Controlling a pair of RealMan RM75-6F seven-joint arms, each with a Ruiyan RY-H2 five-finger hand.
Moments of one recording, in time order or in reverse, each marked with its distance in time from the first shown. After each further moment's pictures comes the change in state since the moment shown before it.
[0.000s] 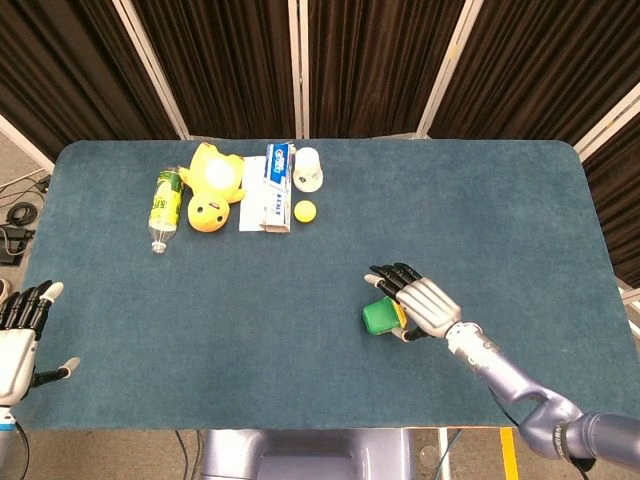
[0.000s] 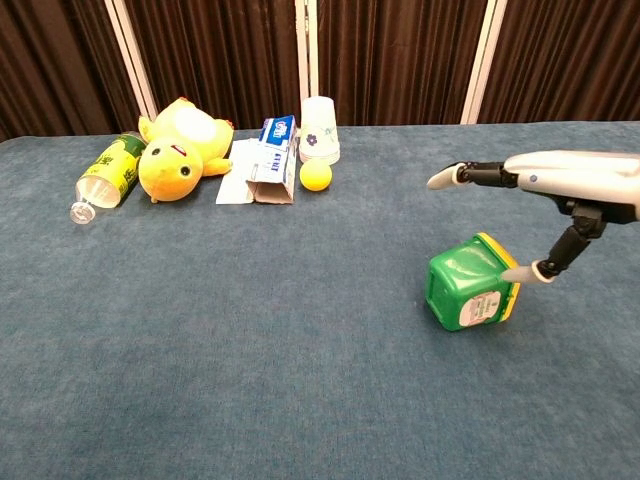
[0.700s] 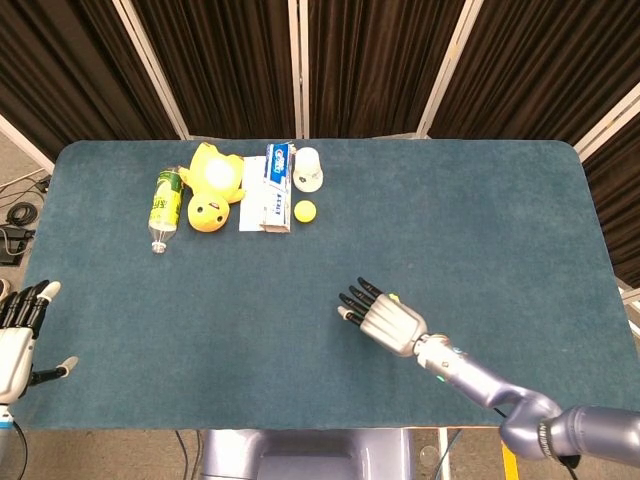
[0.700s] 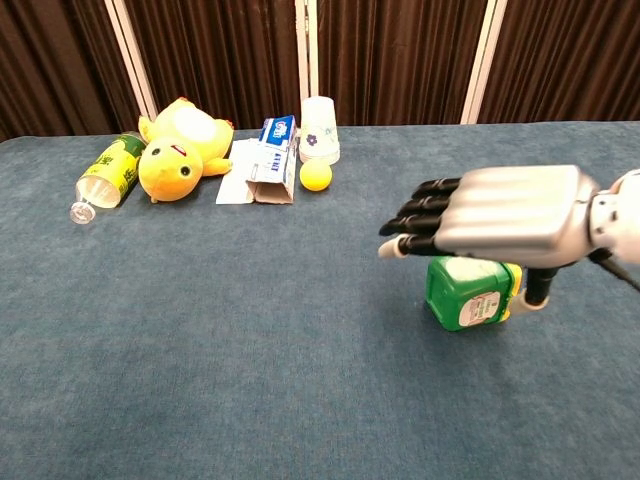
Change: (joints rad) left arm -0.007 0.005 -0.006 0.009 -0.028 -0.022 -0.021; right arm 0.113 -0.003 0.034 -0.173 0.106 -0.216 -0.942
